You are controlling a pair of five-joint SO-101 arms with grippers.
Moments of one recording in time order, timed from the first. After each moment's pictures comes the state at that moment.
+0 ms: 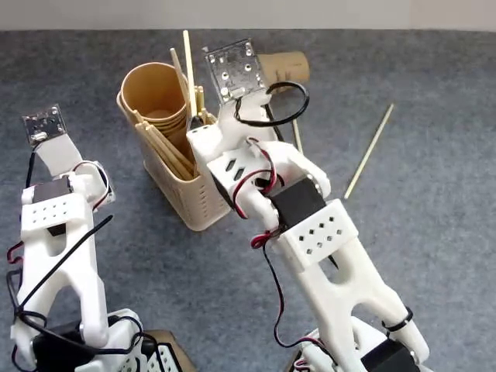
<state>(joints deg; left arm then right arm) -24.7 -23.1 44.2 47.4 12.8 -38.1 -27.1 13.0 44.5 -4.4</state>
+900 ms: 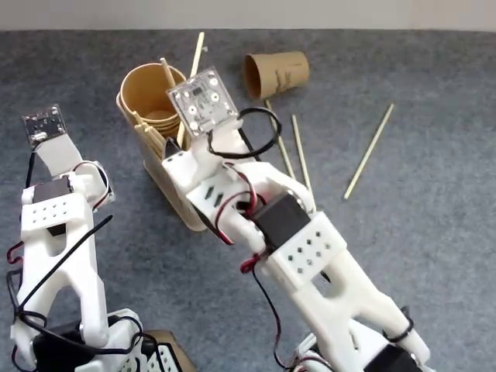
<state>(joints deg) -24.7 -23.1 44.2 47.4 12.8 -46.0 -28.0 14.4 50.9 -4.4</state>
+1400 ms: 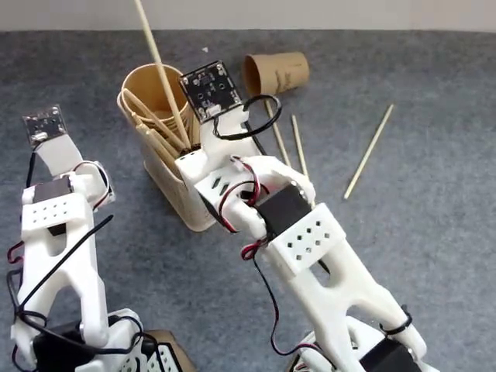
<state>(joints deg) -24.7 -23.1 44.2 47.4 12.8 -42.8 -27.2 14.2 51.4 -4.4</state>
